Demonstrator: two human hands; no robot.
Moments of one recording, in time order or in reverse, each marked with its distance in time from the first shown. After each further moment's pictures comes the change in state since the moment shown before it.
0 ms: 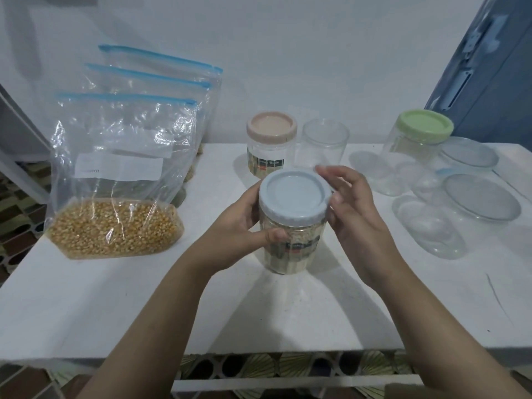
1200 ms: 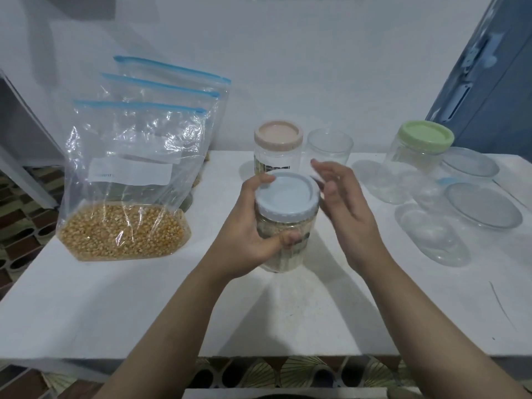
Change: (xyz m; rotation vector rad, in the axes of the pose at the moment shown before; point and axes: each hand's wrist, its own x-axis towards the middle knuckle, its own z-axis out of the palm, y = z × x) left_hand -0.005 0.000 0.006 0.241 0.236 0.165; right_hand 0.023 0.006 0.016 -0.088 0.048 -0.138
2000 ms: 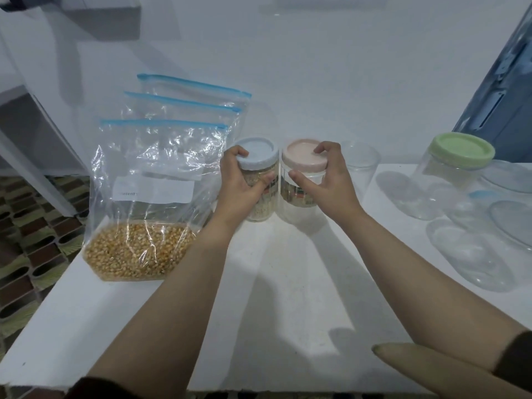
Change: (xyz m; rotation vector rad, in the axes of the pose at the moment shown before) left_hand 0.102 -0.070 -0.059 0.074 0.351 -0.008; right_hand 0.110 0.055 0.031 -0.431 0.049 -0.039
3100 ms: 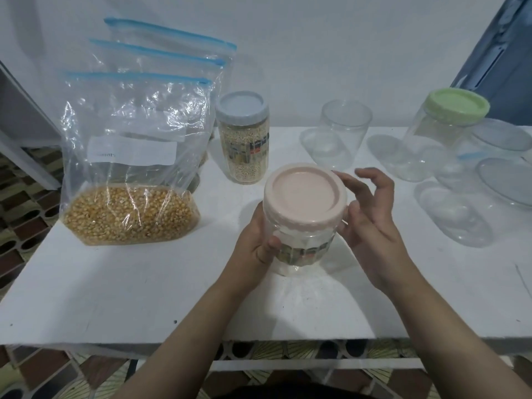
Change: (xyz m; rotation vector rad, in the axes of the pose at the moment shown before) left_hand -0.152 0.026 0.025 -0.336 -0.360 -0.156; right_hand -0.145 -0.042 -0.052 0.557 -0.115 0.073
